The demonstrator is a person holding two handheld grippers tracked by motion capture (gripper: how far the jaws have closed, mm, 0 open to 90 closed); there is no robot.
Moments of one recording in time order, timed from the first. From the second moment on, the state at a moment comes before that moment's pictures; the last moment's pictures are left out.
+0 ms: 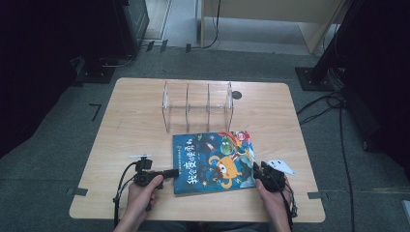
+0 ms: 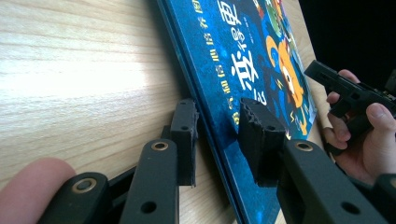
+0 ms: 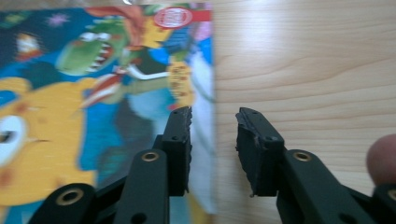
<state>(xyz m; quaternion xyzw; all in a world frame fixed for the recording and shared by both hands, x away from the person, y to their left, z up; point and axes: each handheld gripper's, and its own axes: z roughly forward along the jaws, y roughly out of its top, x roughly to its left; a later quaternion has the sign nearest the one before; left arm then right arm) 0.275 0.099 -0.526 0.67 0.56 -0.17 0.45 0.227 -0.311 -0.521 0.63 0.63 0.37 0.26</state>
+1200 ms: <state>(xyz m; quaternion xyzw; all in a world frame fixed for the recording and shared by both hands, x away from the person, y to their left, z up) 0.281 0.098 -0.491 0.68 0.52 -0.26 0.45 0.215 -0.272 -0.517 0.58 0.66 0.42 0.23</state>
